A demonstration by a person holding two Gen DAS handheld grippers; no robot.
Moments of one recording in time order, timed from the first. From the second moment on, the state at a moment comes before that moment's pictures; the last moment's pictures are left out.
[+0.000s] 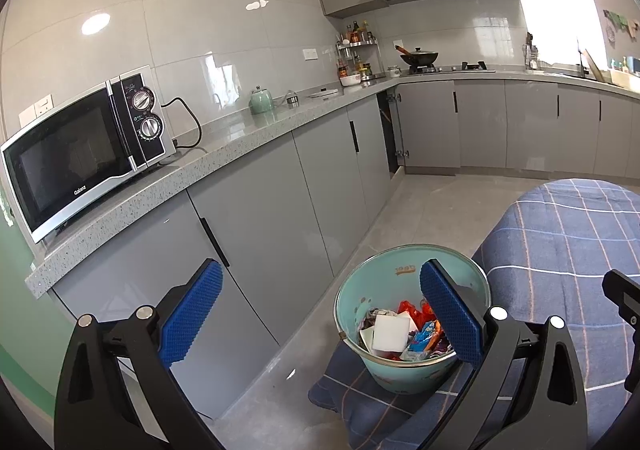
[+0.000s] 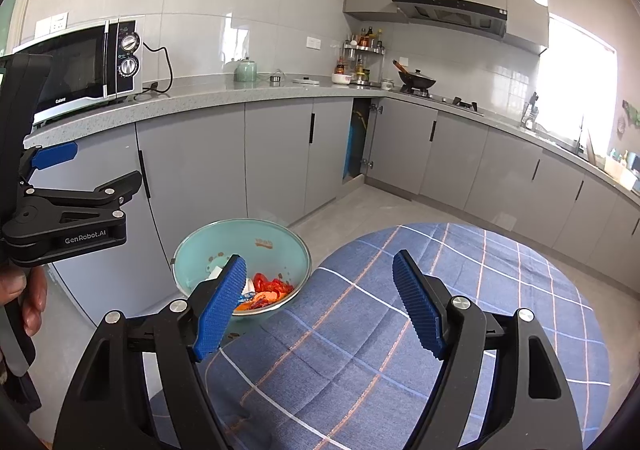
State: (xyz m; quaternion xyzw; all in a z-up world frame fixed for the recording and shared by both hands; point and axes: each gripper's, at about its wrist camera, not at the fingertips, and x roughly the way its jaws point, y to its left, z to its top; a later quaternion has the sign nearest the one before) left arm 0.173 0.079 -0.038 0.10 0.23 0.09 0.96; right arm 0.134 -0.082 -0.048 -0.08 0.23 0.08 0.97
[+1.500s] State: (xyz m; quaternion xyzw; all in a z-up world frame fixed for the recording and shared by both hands) left arm 0.177 0.073 -0.041 0.13 0.23 0.10 0.96; right arm 0.125 -0.094 -0.044 -0.07 0.22 0.07 0.97
